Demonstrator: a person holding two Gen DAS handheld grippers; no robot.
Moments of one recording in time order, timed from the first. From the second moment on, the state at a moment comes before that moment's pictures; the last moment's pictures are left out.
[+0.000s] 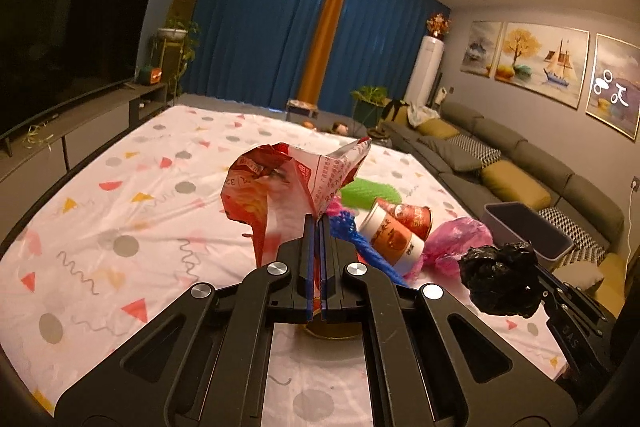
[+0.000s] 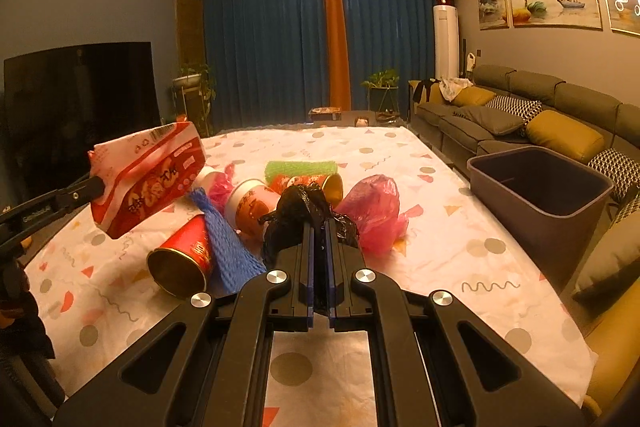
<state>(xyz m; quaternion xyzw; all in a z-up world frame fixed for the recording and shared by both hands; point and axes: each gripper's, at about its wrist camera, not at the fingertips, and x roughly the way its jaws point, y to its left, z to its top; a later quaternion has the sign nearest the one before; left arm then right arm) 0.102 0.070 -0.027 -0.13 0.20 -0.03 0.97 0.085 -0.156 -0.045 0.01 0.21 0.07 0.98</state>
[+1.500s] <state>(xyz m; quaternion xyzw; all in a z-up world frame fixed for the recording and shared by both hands) 0.118 -0.074 -0.006 -0.06 0.18 -0.18 0.97 0.073 -0.236 -0.020 0.02 0.16 -0.01 0.99</state>
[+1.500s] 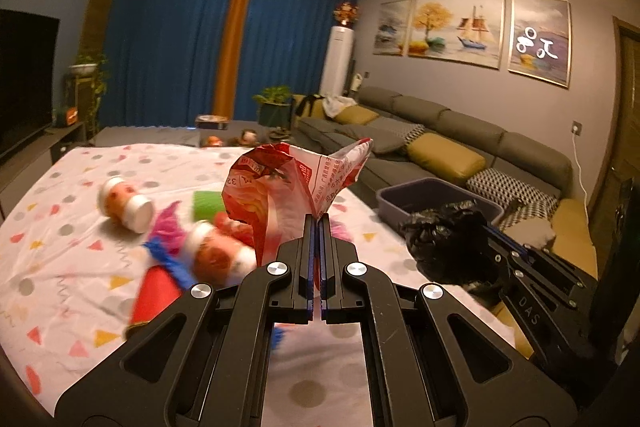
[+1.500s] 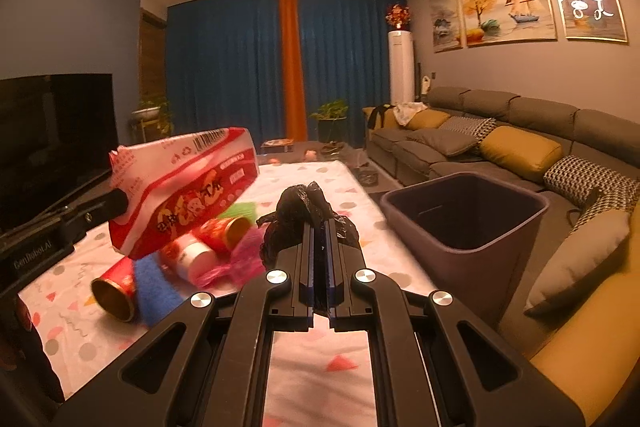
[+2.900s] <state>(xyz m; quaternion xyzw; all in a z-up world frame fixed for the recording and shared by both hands) 0.284 -0.303 -0.035 -0.06 0.25 -0.32 0.91 0.187 -0.418 -0.030 0.03 0.15 -0.15 0.98</state>
